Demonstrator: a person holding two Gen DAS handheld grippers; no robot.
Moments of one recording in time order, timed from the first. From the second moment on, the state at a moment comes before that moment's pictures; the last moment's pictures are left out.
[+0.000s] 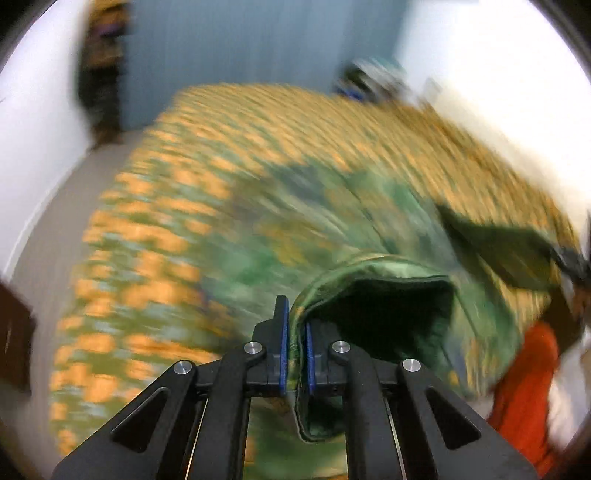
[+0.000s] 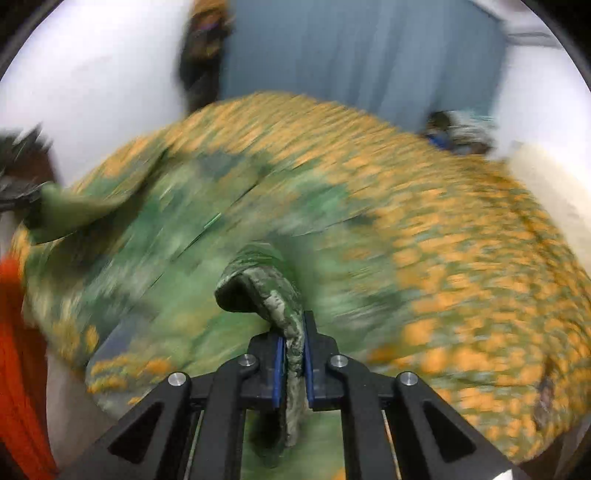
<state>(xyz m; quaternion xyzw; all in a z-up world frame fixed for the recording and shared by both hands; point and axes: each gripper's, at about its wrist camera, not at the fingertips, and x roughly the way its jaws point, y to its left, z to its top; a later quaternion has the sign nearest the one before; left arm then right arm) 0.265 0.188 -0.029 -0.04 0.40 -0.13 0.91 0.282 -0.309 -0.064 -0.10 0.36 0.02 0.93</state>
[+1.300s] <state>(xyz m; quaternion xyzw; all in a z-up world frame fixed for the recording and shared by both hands) 0.244 0.178 -0.181 -0.15 0.61 -0.15 0.77 0.291 -0.350 -0.222 0.09 0.56 0.09 0.82</state>
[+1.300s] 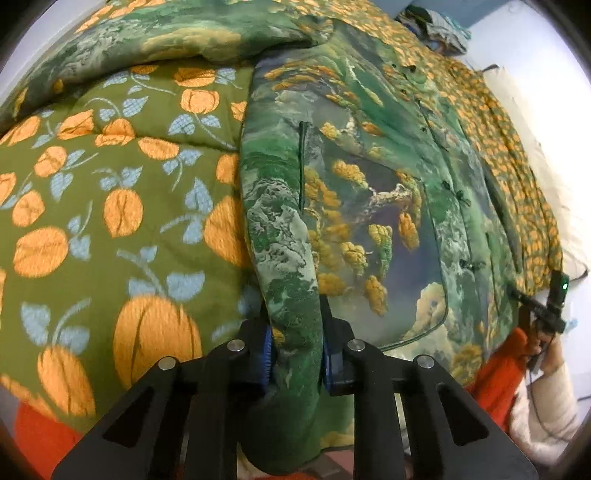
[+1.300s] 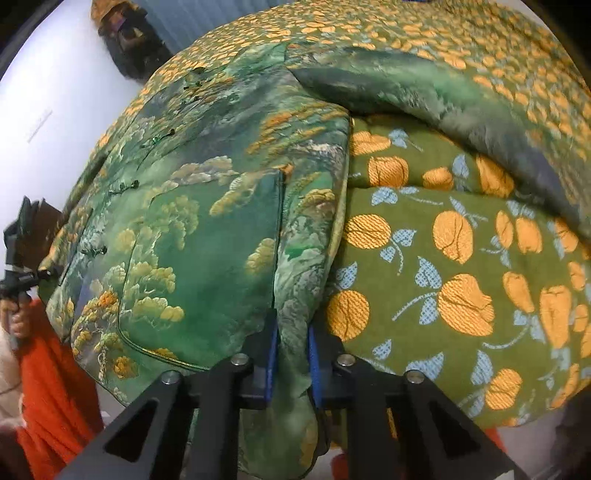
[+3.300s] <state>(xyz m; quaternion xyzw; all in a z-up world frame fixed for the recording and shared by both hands) 0.203 0.073 -0.116 -0.02 0.38 -0.04 0.92 0.242 -0.230 -0.160 -0.03 0.35 -0.02 0.94</state>
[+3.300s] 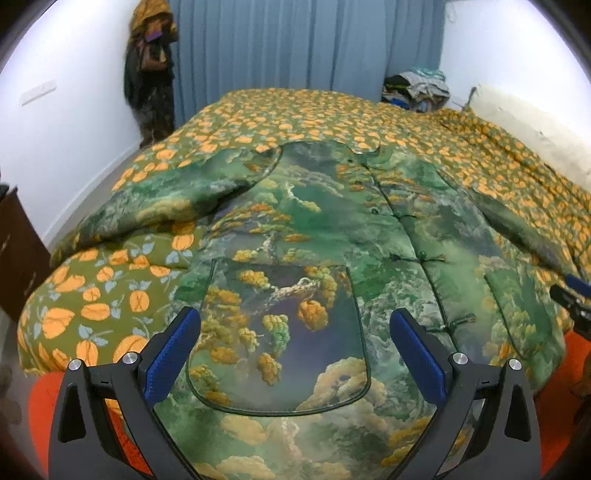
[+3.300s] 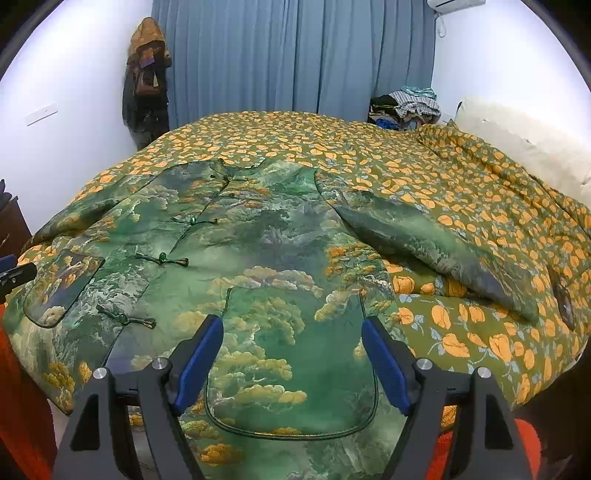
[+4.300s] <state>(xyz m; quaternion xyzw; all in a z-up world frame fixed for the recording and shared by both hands) 0.214 0.082 -0.131 -0.02 0.40 0.01 0.92 0.273 -0.631 -0.255 0.48 0.29 -0.29 0.78</state>
